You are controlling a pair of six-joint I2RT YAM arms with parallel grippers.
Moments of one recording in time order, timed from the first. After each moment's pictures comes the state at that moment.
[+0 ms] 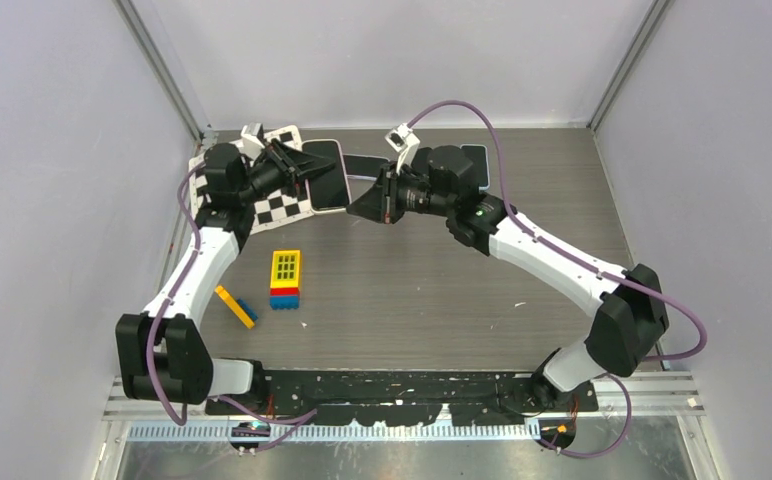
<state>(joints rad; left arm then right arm) -0.10 1.31 1.03 0.17 0.78 -1.38 0.74 1.52 1.27 0.05 -0.48 0.50</state>
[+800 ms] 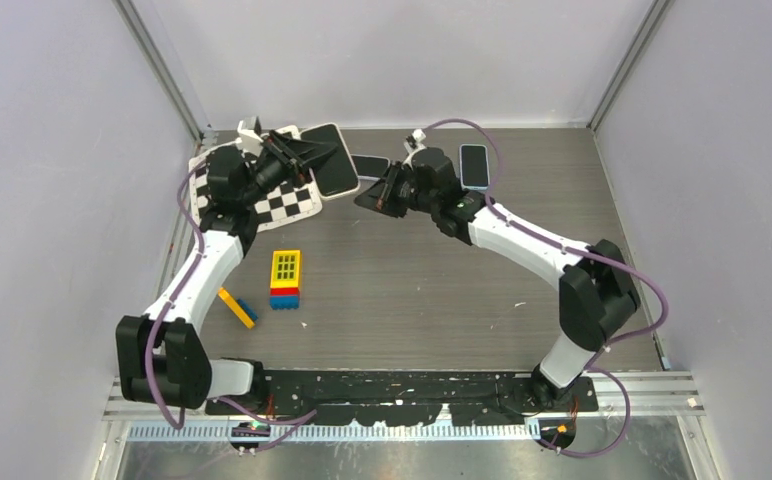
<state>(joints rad) -0.11 1.31 1.00 0.37 0.62 -1.49 0.68 1.65 1.30 0.04 -0.28 0.99</state>
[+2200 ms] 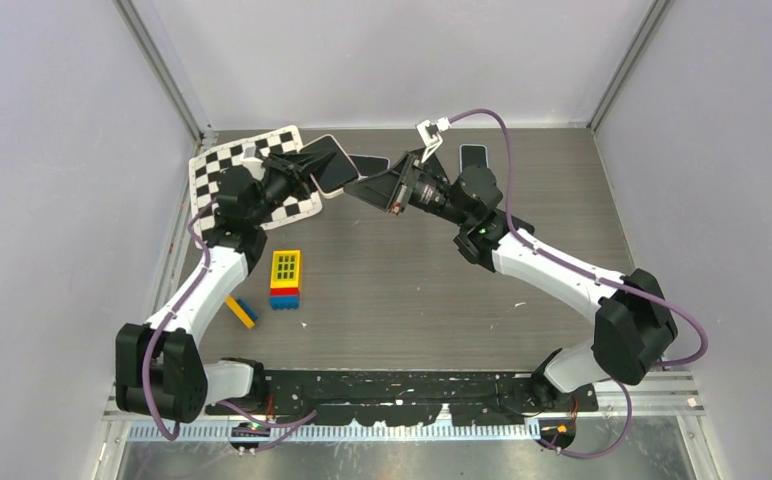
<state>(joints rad) -0.17 1.24 0.86 0.43 0.46 -1.83 0.71 1.45 1.07 0.71 -0.50 1.00</state>
